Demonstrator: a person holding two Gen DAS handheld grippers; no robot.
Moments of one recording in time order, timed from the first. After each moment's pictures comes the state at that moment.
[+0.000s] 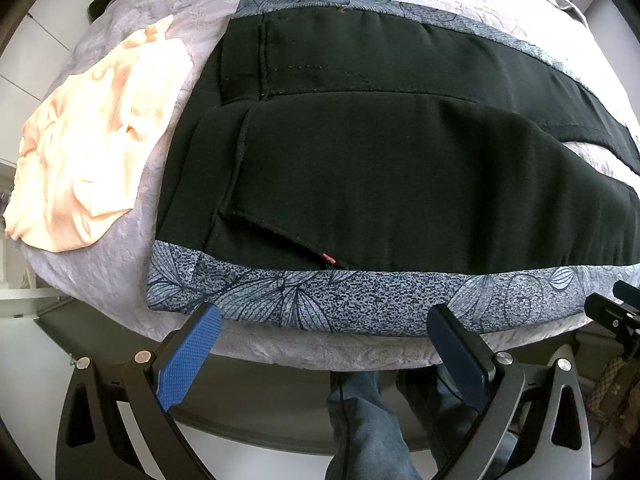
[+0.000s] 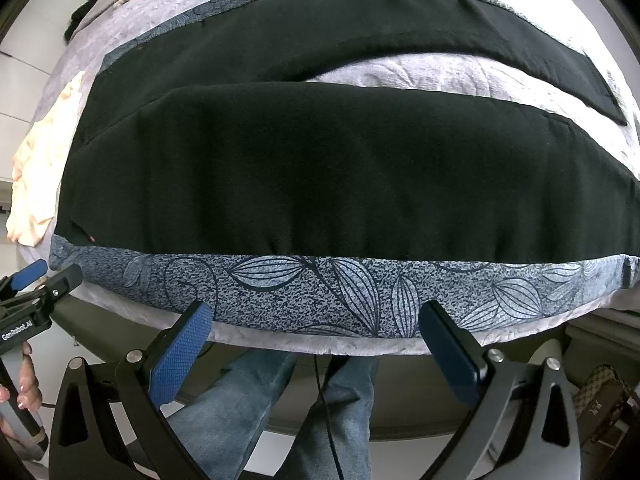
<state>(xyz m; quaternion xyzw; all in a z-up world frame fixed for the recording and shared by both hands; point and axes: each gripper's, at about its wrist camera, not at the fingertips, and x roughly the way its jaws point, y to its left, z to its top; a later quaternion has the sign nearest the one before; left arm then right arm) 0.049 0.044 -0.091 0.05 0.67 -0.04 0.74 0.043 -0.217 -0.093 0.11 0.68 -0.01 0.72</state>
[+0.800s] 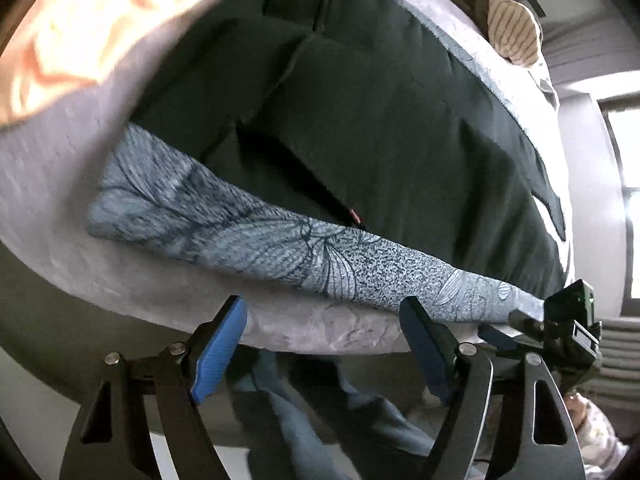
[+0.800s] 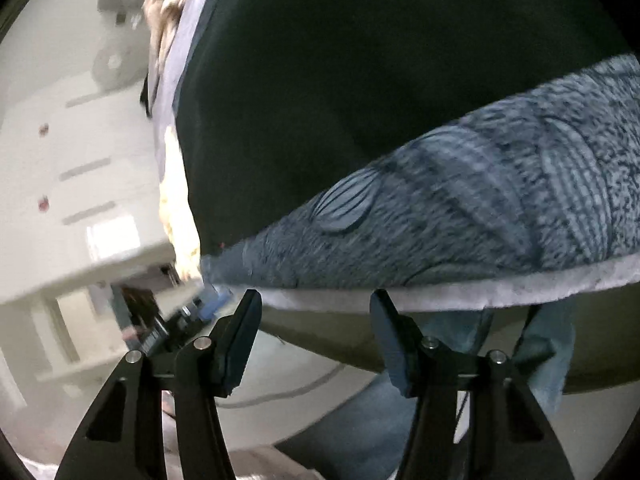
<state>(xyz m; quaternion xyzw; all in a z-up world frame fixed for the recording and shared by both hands) 0.034 0.133 -0.135 -0.20 0.68 -0.12 0.70 0.016 -0.244 -0.174 0.49 0.62 0.15 0.60</state>
